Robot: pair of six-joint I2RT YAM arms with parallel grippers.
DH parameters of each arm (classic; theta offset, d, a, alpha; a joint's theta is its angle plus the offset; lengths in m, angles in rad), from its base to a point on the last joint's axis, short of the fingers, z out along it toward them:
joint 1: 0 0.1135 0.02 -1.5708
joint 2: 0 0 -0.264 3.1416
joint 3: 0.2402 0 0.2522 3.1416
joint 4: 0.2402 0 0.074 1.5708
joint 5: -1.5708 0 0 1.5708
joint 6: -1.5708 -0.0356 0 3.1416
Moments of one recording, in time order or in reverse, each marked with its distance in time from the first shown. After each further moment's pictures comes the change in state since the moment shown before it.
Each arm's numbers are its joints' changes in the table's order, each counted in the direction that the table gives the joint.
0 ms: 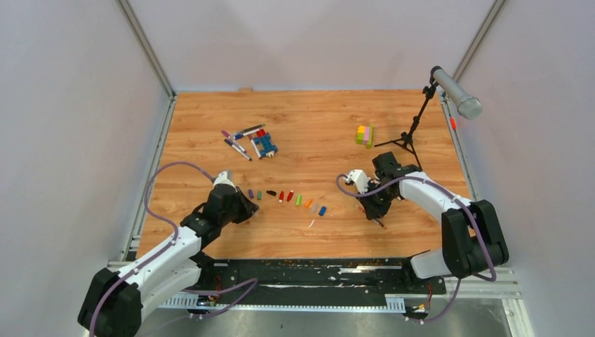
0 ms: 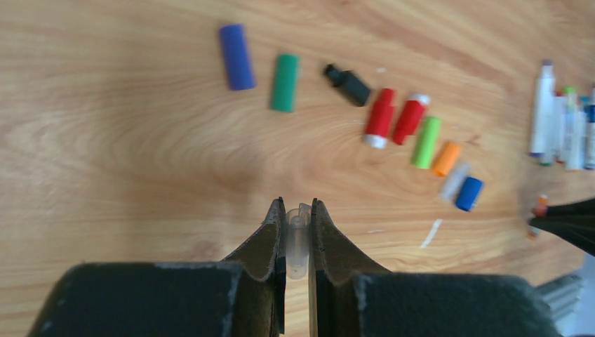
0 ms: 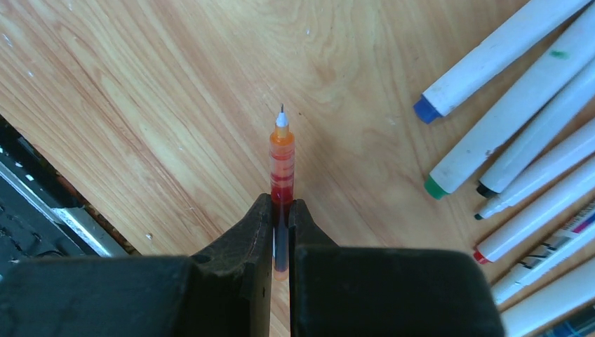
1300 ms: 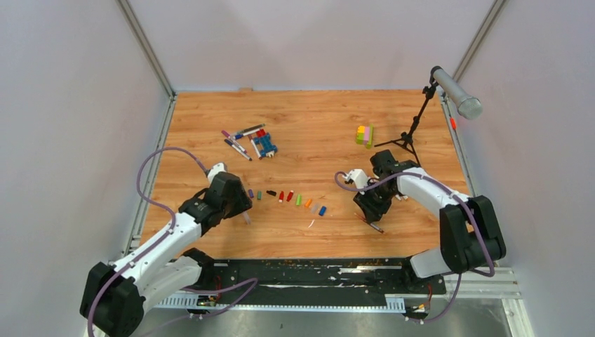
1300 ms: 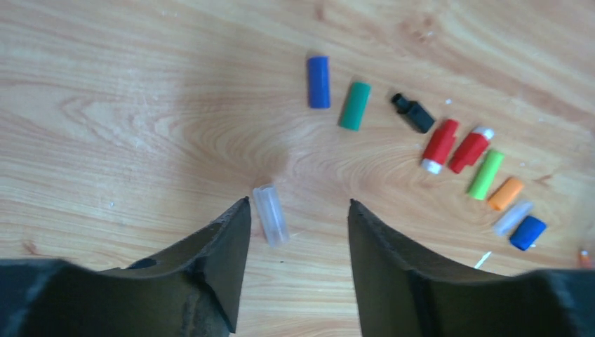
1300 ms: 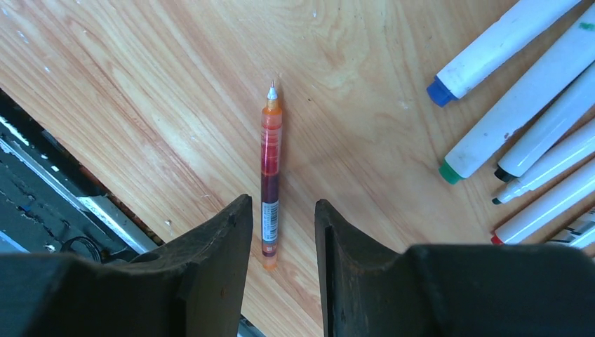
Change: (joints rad) left arm 0.000 0.114 0.207 0.365 0.201 -0.007; right arm 0.009 0.067 0.052 0.087 -0.033 -0.053
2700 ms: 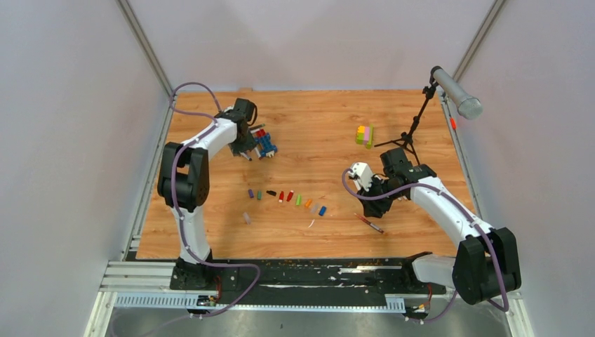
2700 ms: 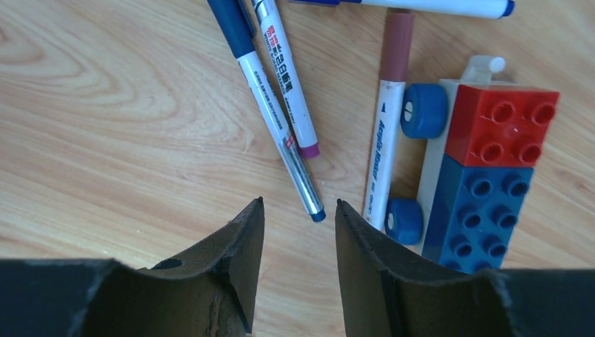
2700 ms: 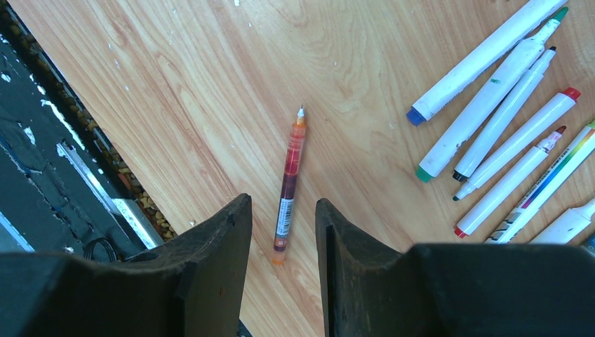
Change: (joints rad) left arm 0.242 1.041 0.985 0.161 0.065 -0.151; right arm -0.022 -0.221 0.000 0.021 0.126 0.050
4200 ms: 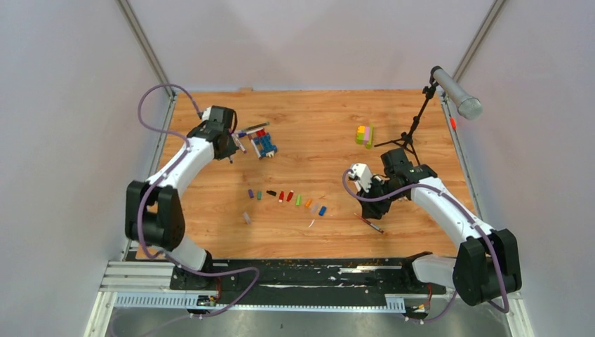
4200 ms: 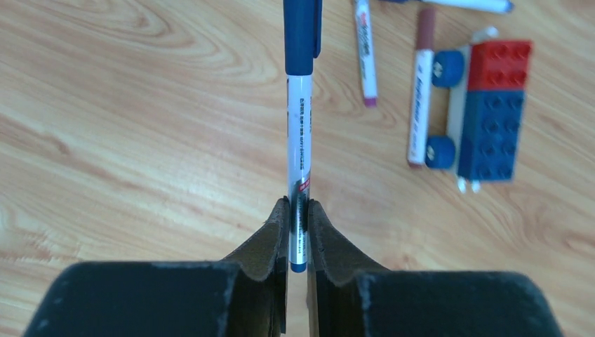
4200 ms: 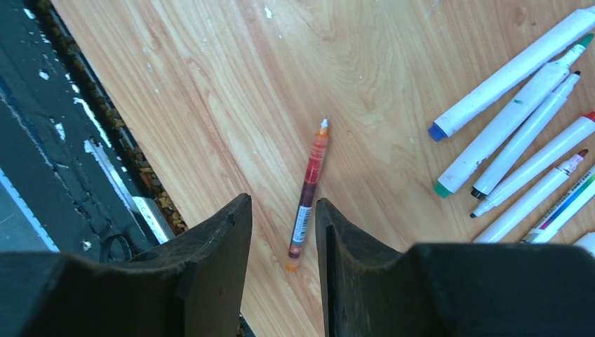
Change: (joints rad) left arm 0.047 -0.328 -0.236 -0.035 0.062 -0.087; right arm 0.000 -0.003 0.000 0.015 0.055 0.023
